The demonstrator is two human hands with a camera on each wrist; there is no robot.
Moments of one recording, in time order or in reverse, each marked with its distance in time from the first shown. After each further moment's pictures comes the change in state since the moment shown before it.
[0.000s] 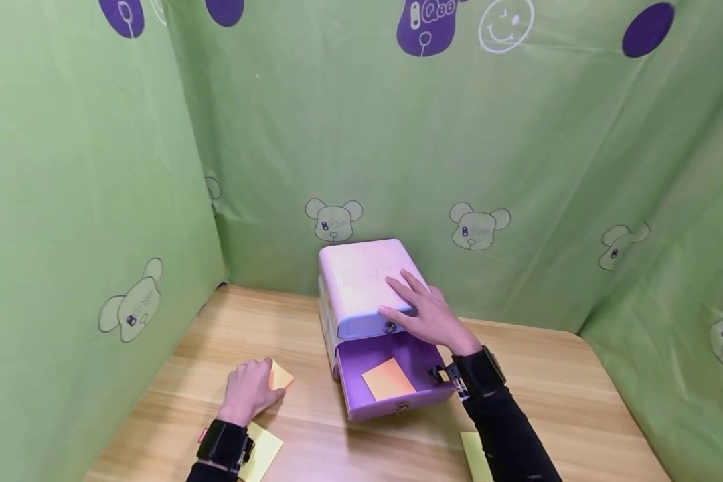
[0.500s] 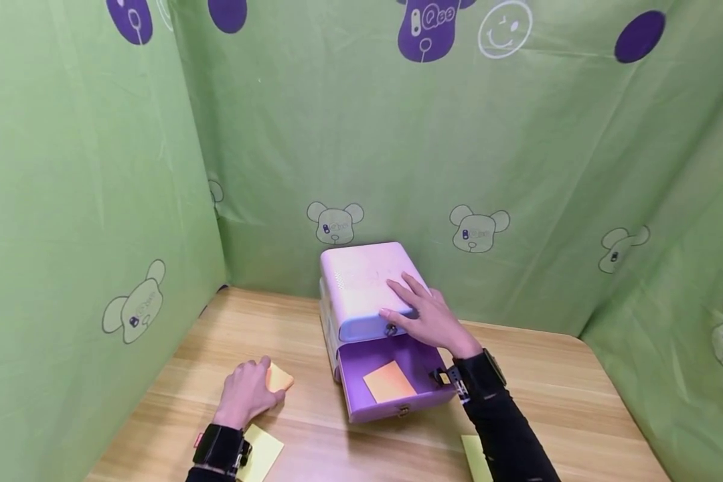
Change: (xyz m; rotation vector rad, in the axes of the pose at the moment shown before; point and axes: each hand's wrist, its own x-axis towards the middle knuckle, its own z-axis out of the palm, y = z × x) left_hand -0.002 -0.005 -0.002 -0.061 0.005 -0.026; right_hand 0.000 -0.001 0.001 0.004 0.017 -0.009
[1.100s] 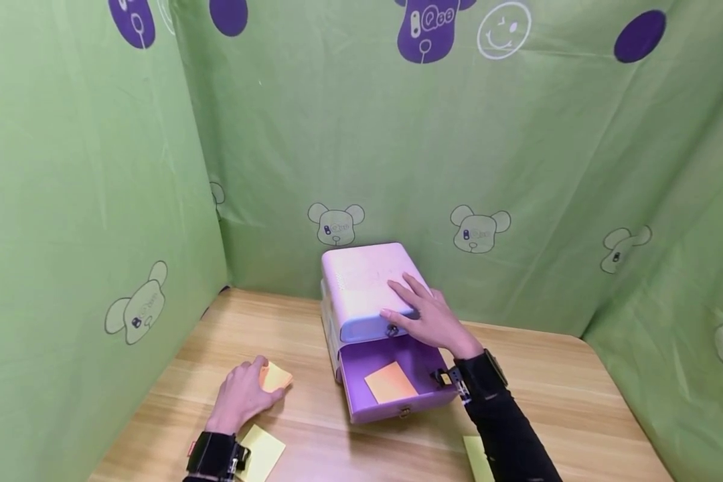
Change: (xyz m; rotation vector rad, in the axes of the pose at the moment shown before) left_hand -0.005 -0.008 -0.004 -0.142 0.014 -0.055; right_hand 0.001 0.000 0.000 -0.001 -0.001 0.001
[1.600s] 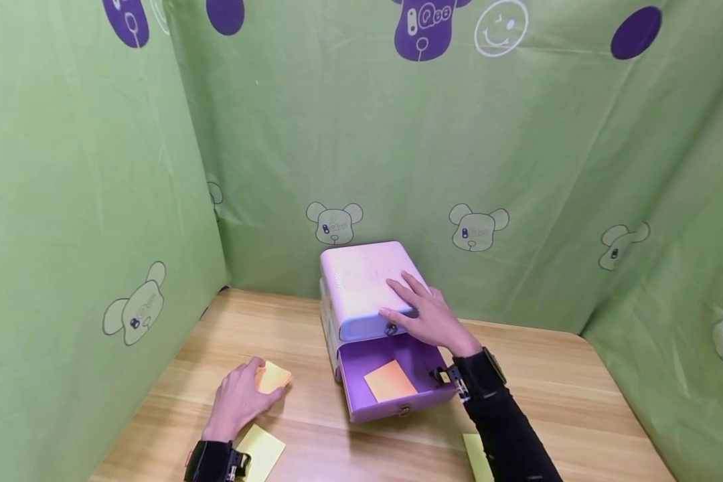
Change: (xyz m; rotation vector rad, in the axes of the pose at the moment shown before) left_hand -0.008 0.001 -0.002 -0.104 0.041 -0.040; right_hand -0.001 -0.001 0.000 0.004 0.009 0.002
